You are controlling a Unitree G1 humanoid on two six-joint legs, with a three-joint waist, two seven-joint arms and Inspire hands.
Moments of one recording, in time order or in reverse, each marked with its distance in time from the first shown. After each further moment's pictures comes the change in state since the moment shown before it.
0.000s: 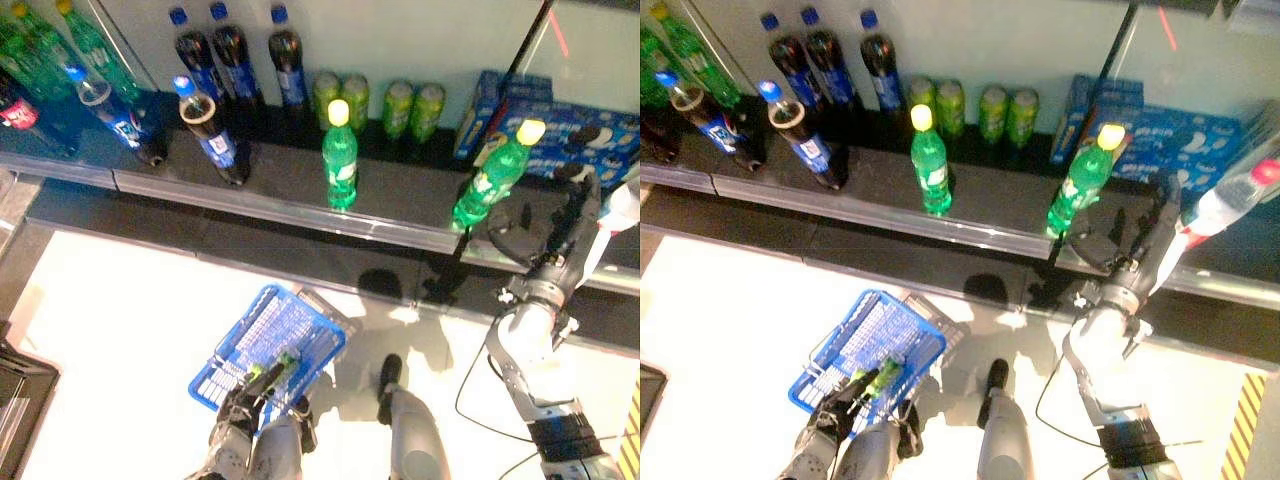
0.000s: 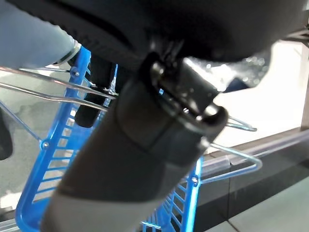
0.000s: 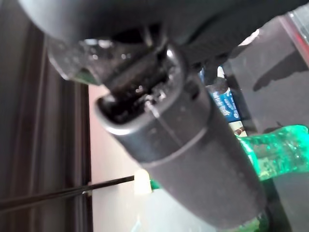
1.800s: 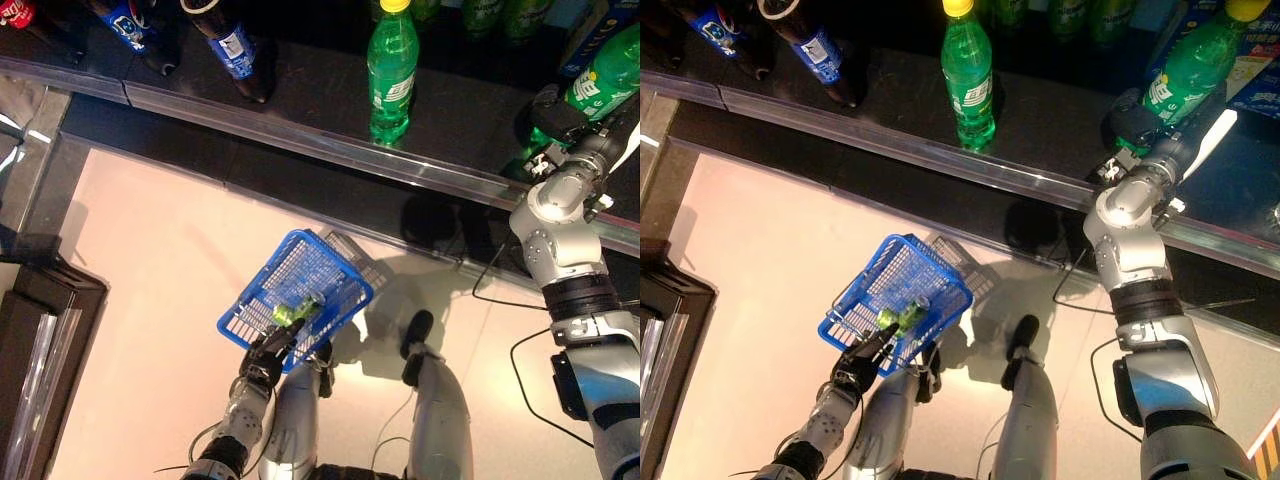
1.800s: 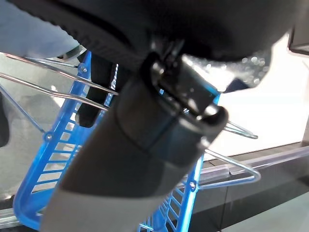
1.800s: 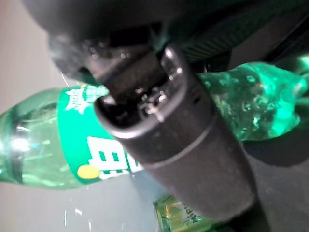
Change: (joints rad) left arm -0.089 -0.017 -0.042 -0.075 -0.044 0.022 -0.060; right arm -0.641 -0.153 0.071 0.560 0.214 0.088 0.008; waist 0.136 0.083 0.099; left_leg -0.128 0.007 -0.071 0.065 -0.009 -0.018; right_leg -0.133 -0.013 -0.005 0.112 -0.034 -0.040
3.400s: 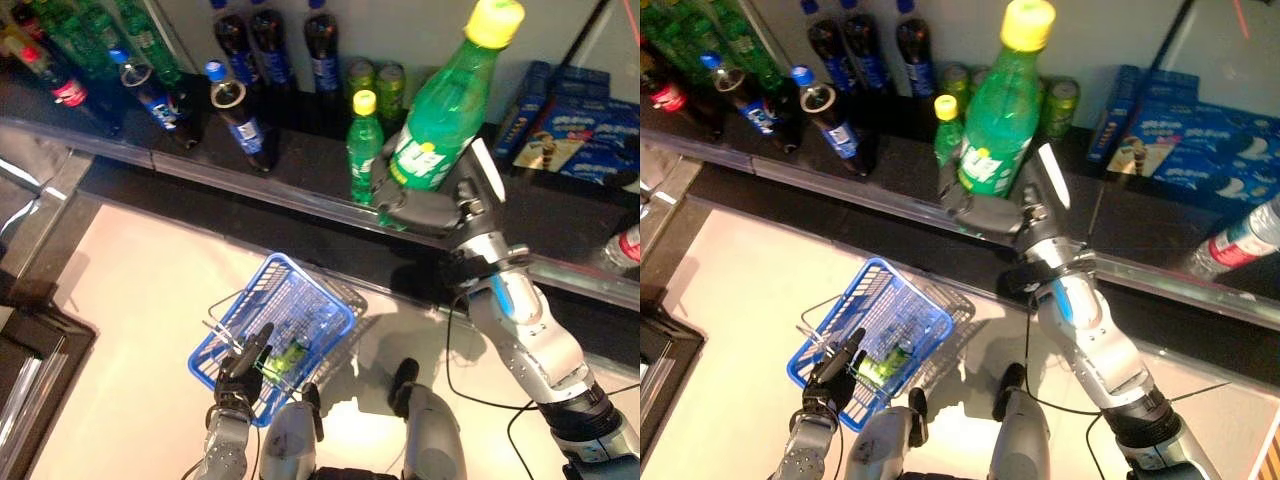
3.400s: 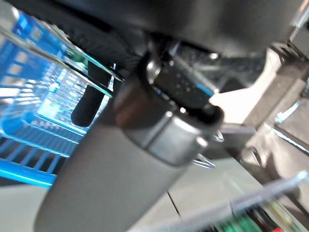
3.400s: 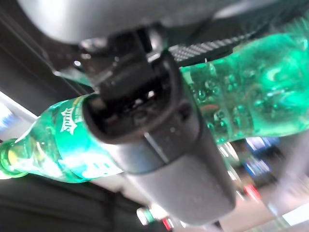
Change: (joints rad) left arm 0.279 -0.011 0.118 -0.468 -0.022 -0.022 0.002; right arm 0.540 0.018 0.183 -0.880 0.036 0.070 0.625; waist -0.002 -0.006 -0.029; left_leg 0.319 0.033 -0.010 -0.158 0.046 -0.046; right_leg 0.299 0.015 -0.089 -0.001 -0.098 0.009
